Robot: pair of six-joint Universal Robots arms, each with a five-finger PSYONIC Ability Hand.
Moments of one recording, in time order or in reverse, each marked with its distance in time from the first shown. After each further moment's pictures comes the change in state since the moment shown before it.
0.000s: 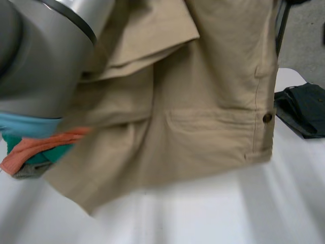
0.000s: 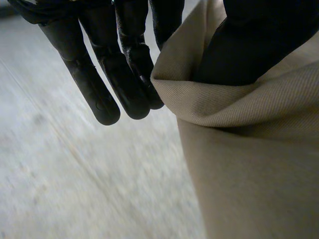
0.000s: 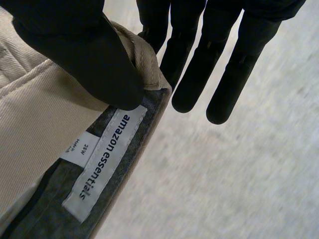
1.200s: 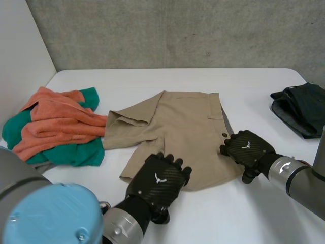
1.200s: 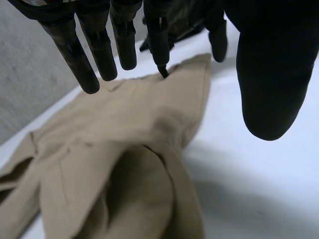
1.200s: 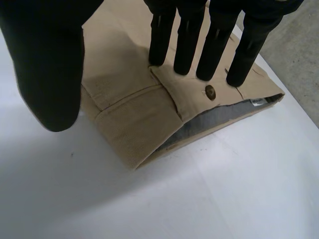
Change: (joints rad) left arm -0.215 -0.029 -0.830 -0.054 -0.146 -0.141; right arm -0.221 0.332 0.726 -0.218 -0.472 -0.627; left_hand -0.752 -0.816 -0.809 -0.815 -0.788; right_hand -0.591 -0.656 -0.650 -0.670 -0.650
